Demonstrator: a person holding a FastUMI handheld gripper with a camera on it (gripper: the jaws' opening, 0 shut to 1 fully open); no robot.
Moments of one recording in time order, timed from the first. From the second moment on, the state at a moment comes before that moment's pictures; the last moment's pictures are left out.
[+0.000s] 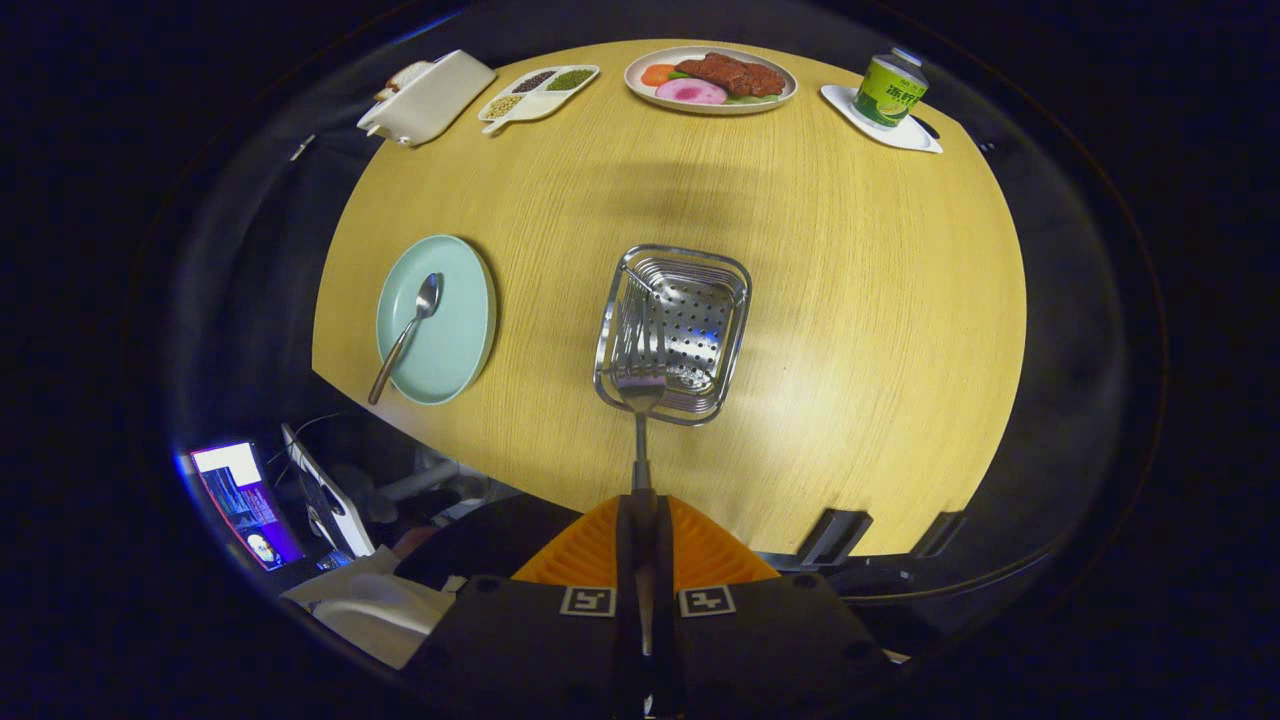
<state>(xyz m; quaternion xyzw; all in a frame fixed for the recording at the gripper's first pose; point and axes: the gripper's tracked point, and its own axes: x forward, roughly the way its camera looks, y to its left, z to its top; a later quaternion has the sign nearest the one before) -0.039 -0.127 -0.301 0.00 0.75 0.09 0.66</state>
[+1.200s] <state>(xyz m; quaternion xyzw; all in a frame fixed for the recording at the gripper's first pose) 0.015 -0.127 -0.290 0.04 0.72 0.10 0.69</state>
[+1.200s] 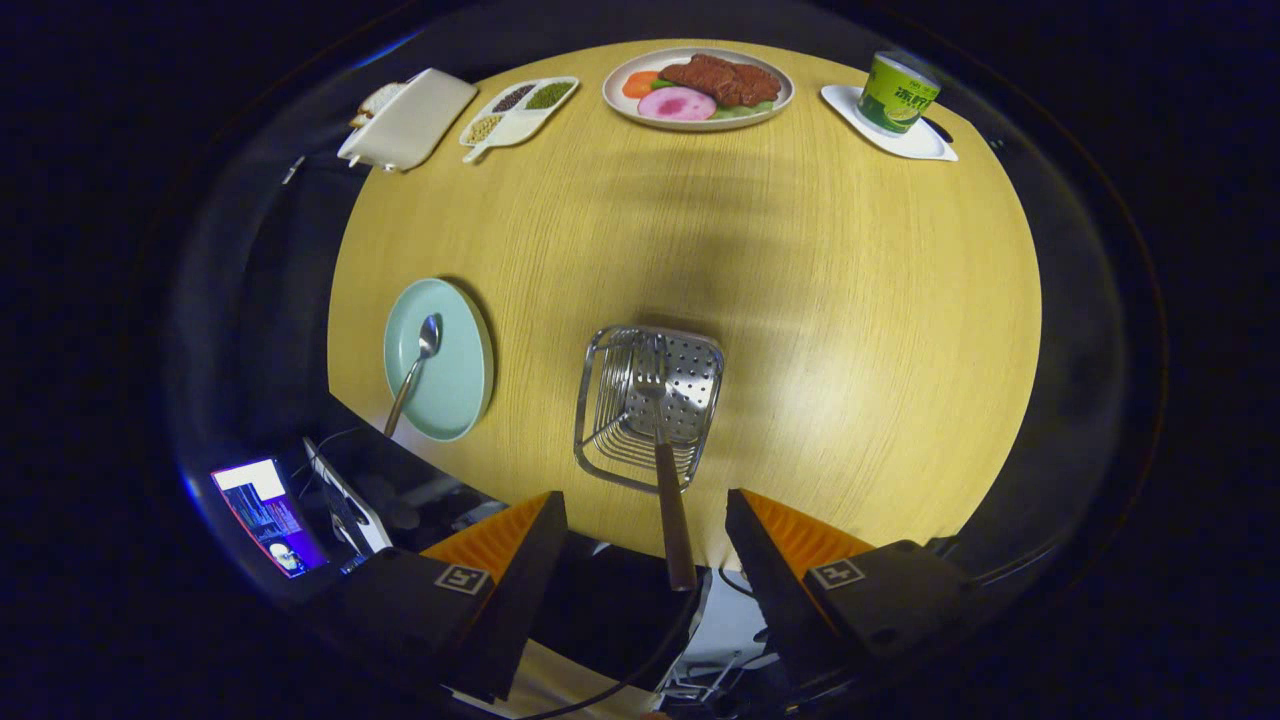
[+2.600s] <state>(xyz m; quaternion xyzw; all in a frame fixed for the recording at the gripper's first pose) 0.024 0.133 -0.279 0.10 0.50 0.12 0.86</state>
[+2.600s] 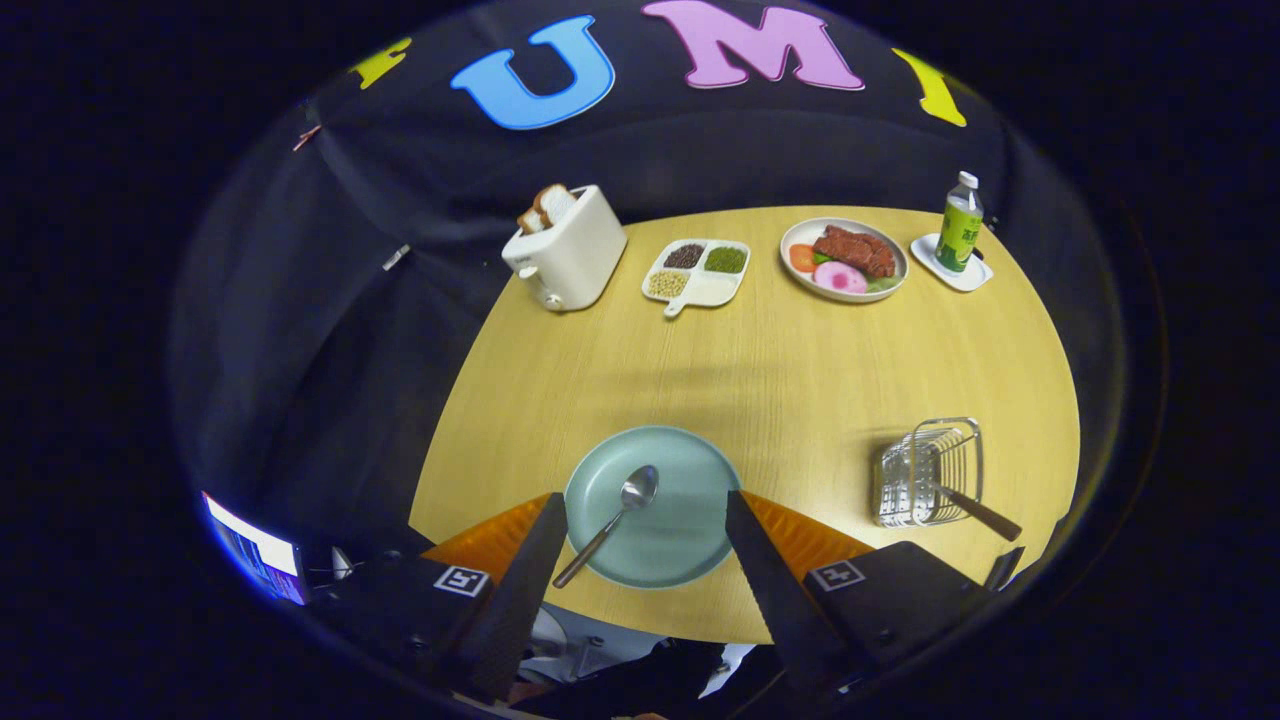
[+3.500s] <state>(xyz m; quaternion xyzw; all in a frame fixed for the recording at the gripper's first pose) 0.007 0.194 -0.448 0.03 0.63 0.08 0.77</state>
